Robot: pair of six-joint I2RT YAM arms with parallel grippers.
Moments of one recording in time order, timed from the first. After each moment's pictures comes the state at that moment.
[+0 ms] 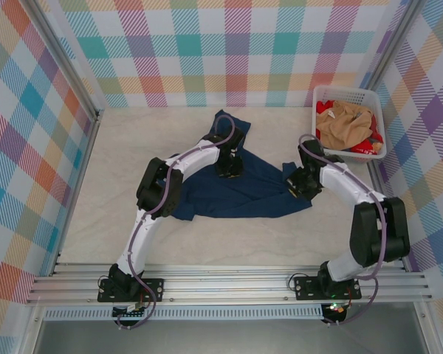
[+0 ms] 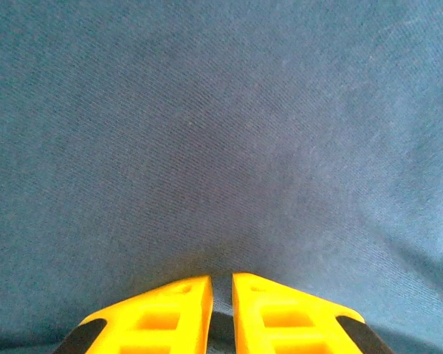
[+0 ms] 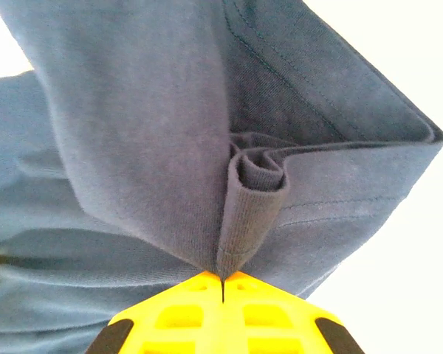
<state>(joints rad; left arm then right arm) -0.62 2.38 1.98 -0.83 0.14 -0.70 0.20 1.50 1.02 -0.80 -0.10 1.04</state>
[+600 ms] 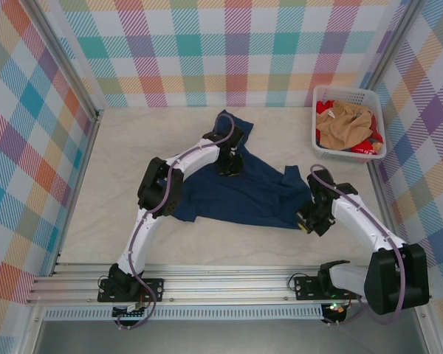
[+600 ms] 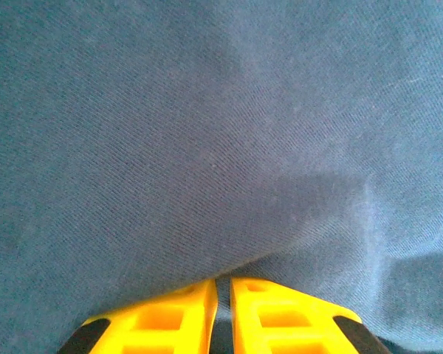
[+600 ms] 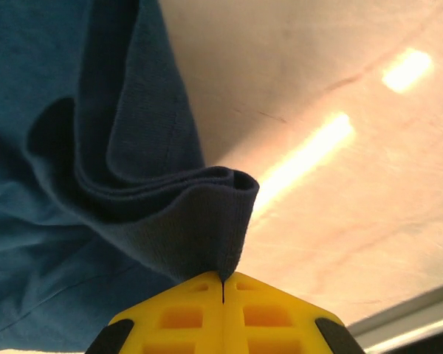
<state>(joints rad) -0.60 2.41 2.02 -0.84 0.14 -0.70 0.20 1.18 0.72 -1.03 -0.14 1.04</state>
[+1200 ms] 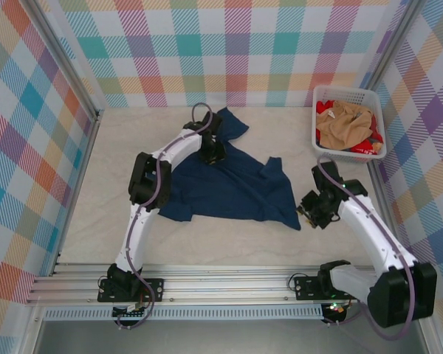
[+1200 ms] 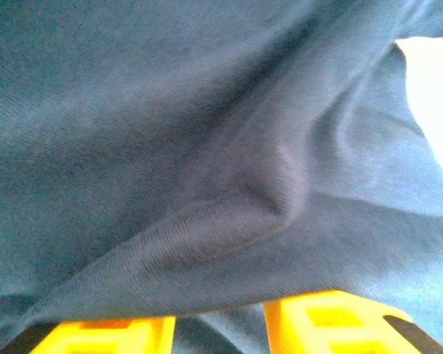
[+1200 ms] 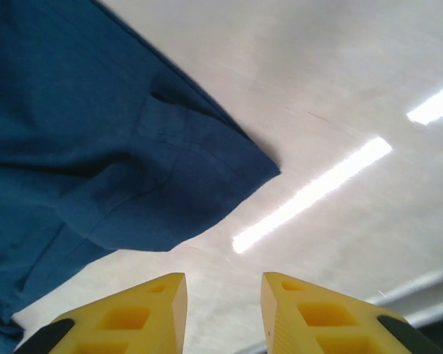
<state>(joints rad) -0.44 2.41 2.07 -0.85 0.10 -0.71 0.23 1.14 0.87 -1.04 -0.14 1.00</state>
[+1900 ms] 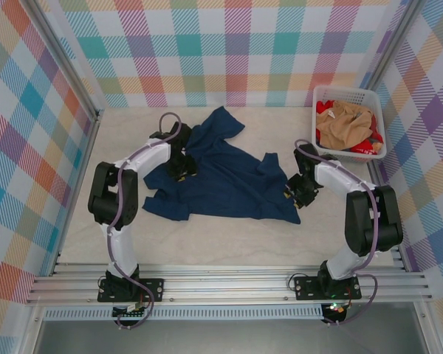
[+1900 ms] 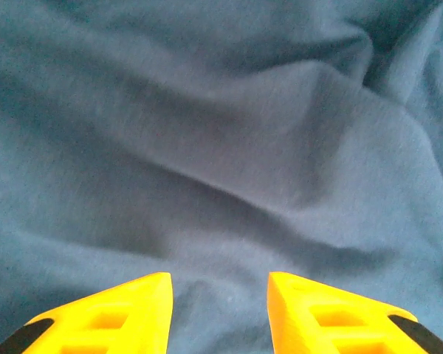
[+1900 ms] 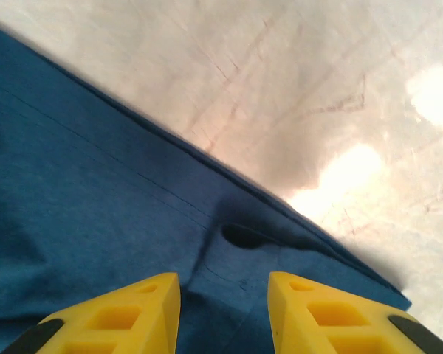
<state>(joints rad) -0.34 1.95 1.49 -0.86 0.09 -0.68 0.22 1.62 1.02 -0.85 -0.13 1.07</state>
